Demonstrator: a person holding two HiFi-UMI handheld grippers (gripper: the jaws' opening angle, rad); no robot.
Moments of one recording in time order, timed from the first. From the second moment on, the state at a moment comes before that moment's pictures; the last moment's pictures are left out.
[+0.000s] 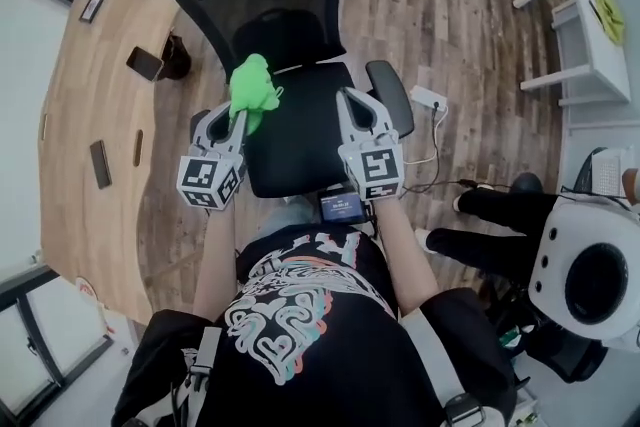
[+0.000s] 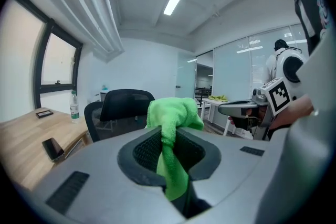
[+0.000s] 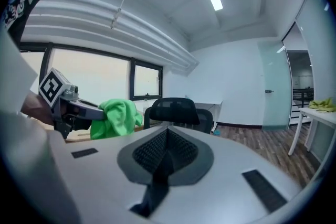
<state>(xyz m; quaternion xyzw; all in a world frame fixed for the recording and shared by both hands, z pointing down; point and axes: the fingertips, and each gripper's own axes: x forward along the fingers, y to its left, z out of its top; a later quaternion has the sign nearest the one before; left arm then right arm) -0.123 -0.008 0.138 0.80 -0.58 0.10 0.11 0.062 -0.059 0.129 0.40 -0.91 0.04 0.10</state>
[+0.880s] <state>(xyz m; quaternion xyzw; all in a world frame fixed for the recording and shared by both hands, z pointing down) -0.126 0.018 0.099 0.80 -0.59 0.11 0.07 0.037 -0.027 0.098 0.37 -0.92 0.03 0.07</state>
